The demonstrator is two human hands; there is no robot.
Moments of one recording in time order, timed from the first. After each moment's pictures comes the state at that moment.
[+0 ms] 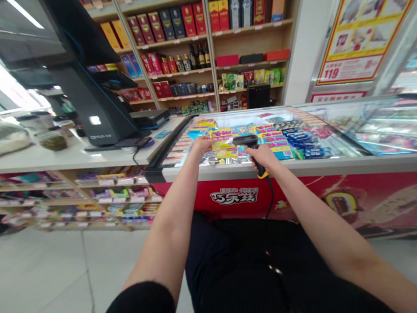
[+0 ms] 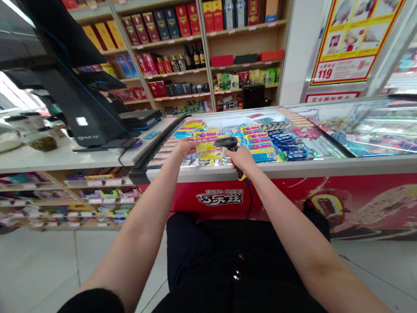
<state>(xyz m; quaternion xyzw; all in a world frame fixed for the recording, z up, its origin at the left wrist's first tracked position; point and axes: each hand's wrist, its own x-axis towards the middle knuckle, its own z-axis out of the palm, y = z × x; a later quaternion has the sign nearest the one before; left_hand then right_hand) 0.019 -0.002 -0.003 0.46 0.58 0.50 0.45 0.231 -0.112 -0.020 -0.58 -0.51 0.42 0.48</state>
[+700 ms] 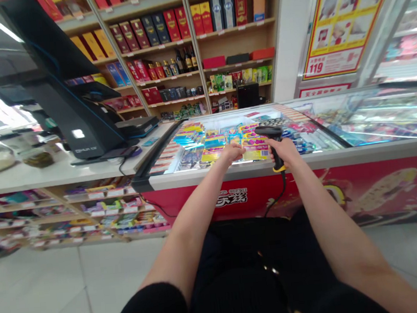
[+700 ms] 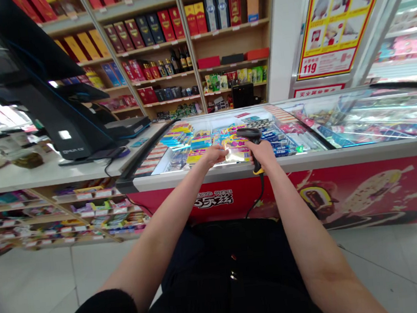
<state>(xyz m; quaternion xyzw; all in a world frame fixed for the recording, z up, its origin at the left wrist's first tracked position) 0.166 -0.040 -0.030 0.55 0.50 0.39 0.54 0.331 -0.135 -0.013 -0.58 -0.40 0.39 0.59</state>
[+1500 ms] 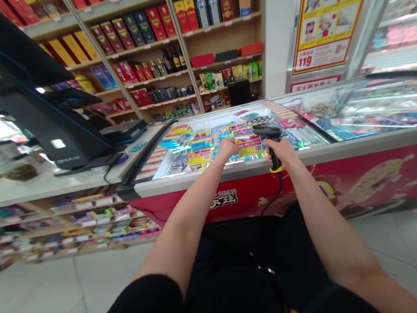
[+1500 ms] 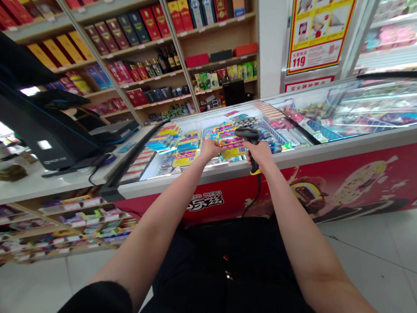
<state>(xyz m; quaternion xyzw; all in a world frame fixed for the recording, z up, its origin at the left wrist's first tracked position) 0.213 -0.005 -0.031 0.72 0.58 0.27 0.25 0.374 -0.136 -0.028 -0.57 -0.36 0.41 0.62</state>
